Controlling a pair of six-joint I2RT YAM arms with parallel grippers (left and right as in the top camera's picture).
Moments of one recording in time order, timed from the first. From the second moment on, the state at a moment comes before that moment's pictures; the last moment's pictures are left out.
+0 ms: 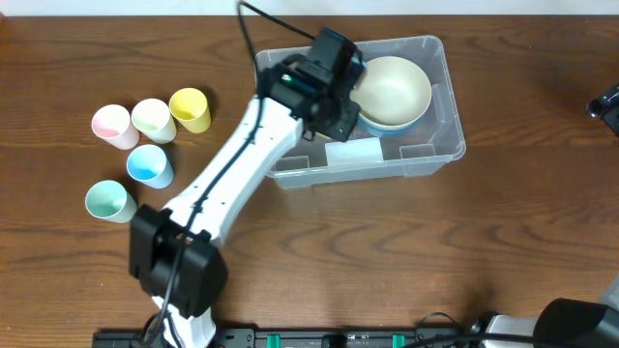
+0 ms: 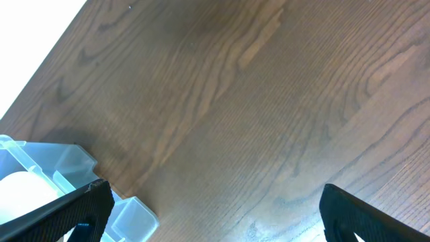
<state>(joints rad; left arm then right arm) -0.58 1.91 1.80 -1.00 0.12 -0.09 -0.51 1.54 1.72 -1.20 -0.01 0.44</state>
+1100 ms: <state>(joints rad) -0.70 2.11 1.80 -0.93 0.06 0.00 -0.51 1.54 1.72 -1.20 -0.01 0.44</state>
